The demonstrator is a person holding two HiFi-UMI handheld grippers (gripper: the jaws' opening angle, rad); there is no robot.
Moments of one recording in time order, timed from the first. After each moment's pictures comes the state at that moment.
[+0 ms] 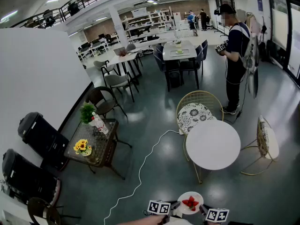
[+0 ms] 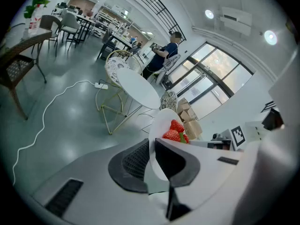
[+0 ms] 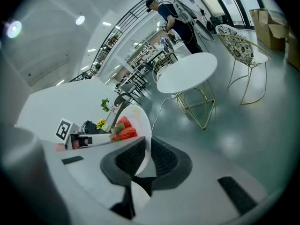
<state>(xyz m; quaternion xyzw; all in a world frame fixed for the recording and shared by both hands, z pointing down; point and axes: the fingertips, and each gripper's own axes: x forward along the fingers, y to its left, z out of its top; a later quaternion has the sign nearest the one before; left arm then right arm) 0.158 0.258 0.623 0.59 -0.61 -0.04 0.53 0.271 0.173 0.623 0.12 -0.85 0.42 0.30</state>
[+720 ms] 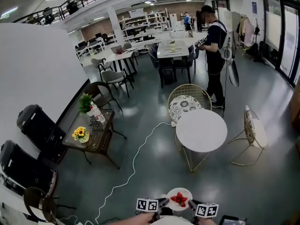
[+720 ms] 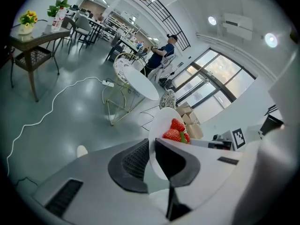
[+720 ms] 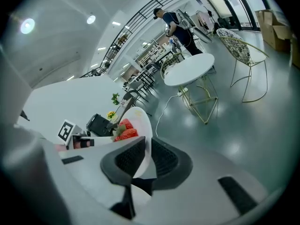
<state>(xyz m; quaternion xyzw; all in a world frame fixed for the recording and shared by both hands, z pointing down) 0.267 0.366 0.610 0.56 -0.63 -0.07 0.53 0.367 0.270 0.605 0.07 -0.86 0.41 0.29</state>
